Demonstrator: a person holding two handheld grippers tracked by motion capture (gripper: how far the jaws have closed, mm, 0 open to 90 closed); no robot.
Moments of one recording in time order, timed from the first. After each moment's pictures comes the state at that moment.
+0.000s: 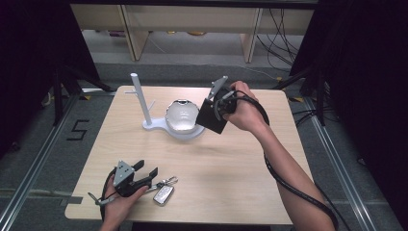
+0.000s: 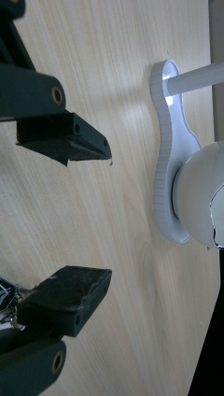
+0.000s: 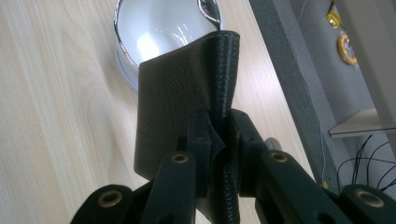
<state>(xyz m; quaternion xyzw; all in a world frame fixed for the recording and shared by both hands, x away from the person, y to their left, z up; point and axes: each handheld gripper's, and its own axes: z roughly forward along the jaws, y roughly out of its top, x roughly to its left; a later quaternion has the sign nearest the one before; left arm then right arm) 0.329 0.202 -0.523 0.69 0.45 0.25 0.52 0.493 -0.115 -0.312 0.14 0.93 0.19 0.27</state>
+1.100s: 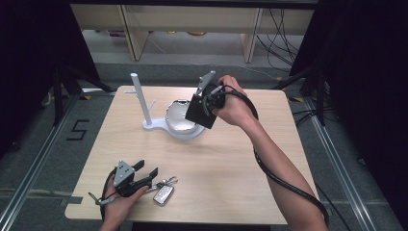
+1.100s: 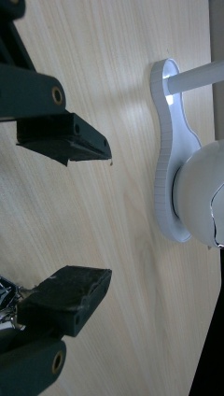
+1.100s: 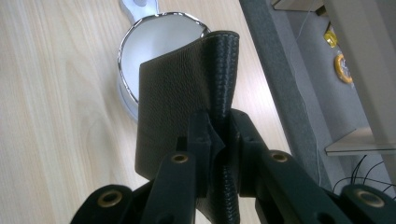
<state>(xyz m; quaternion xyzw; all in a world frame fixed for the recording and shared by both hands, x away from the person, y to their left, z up) 0.329 0.202 -0.523 0.69 0.44 0.25 0.52 0.501 -0.085 -0.303 0.11 0.93 0.20 0.28</state>
